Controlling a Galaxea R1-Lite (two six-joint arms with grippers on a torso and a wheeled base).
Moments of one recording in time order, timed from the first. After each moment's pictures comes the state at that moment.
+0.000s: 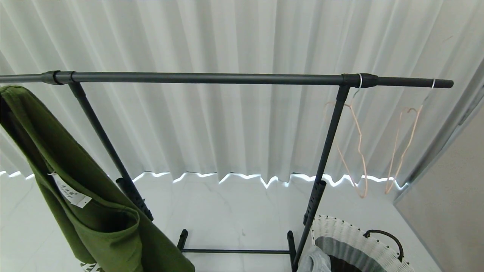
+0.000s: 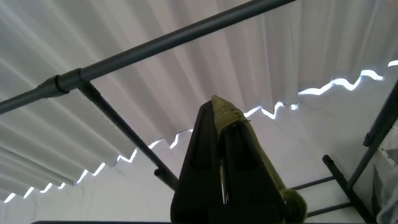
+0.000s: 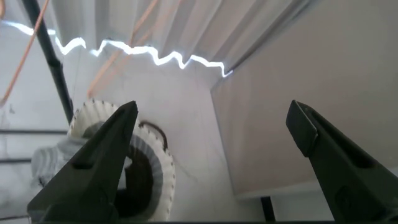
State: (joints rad) left arm -0.45 0.93 -1.04 0.19 0.27 0.36; right arm 0.31 0.88 -1.06 0.49 -0.50 -0.17
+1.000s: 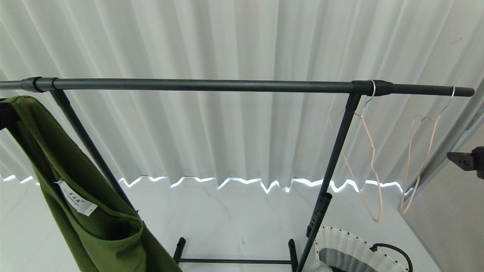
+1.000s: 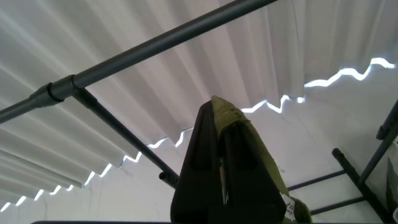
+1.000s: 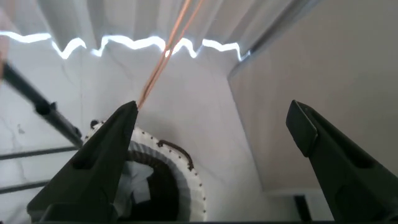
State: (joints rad) left arm -0.45 0.93 -1.01 0.19 0.27 0.40; right arm 0.15 1.22 -0.88 0.06 -0.39 -0.07
